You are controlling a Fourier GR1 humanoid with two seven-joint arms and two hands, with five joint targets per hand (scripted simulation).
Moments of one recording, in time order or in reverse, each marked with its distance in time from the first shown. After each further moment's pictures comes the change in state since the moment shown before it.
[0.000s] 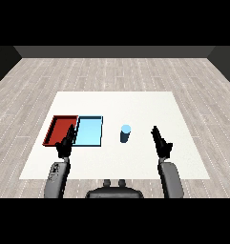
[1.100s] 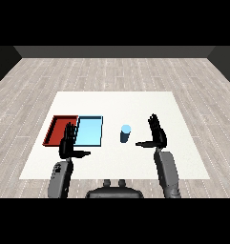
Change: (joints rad) left arm -0.008 -0.072 0.045 0.028 0.120 -0.129 -0.423; right arm -0.199 0.025 -0.066 0.135 -0.155 0.106 -0.247
